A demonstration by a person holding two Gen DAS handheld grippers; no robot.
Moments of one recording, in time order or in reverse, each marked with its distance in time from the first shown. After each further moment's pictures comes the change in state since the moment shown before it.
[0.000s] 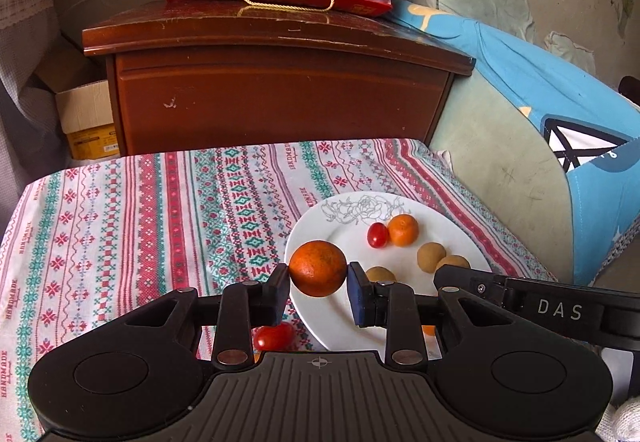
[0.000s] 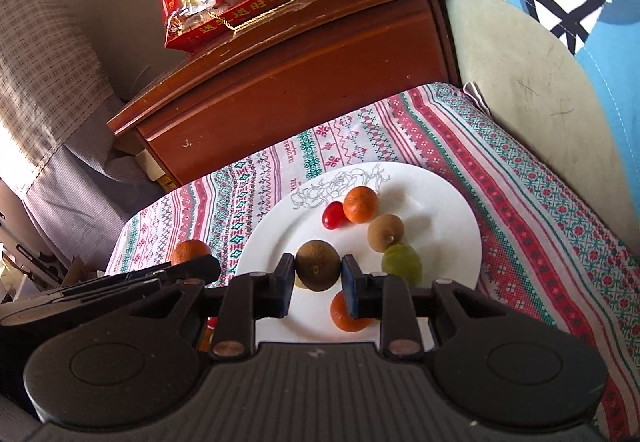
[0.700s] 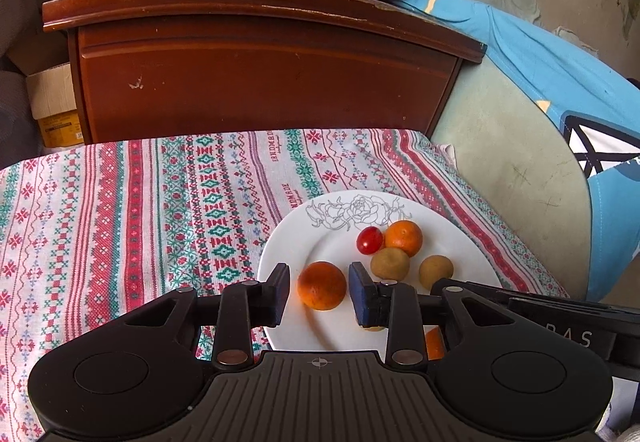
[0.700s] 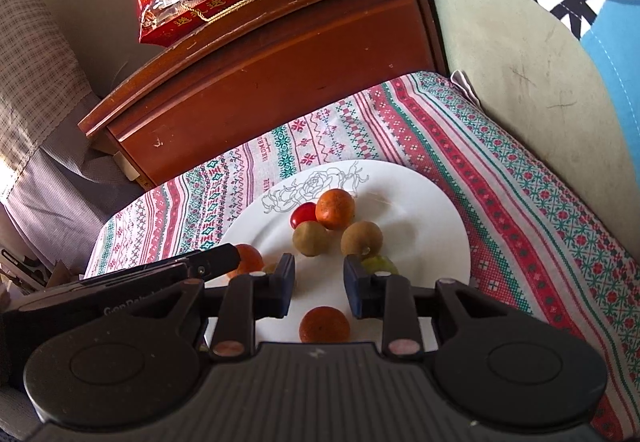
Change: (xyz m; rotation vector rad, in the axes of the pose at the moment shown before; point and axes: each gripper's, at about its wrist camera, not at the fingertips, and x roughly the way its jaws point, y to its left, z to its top) left arm 0.043 -0.003 0.010 -0.029 0.032 -0.028; right arm 0.019 -0.012 0.008 0.024 0.030 -0.018
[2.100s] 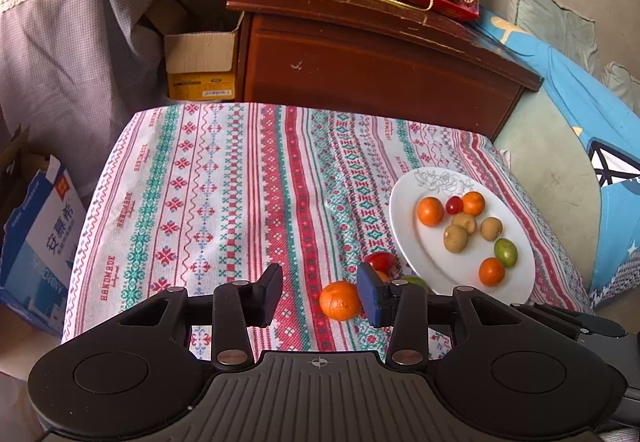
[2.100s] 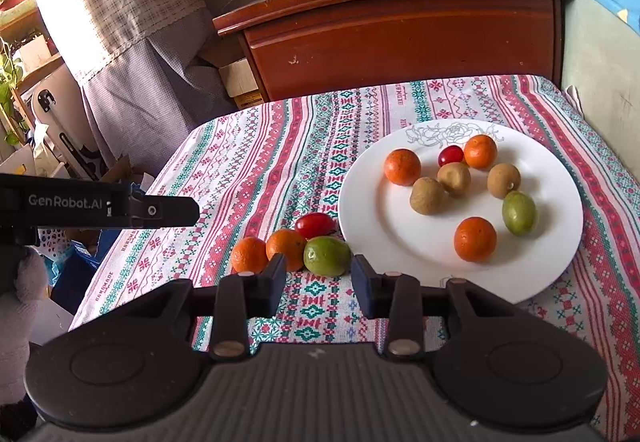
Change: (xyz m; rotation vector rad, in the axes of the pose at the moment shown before) left arm -0.114 0.065 -0.039 -0.157 0.050 0.157; right arm -0.016 0.081 -0.067 -0.303 0.065 0.127
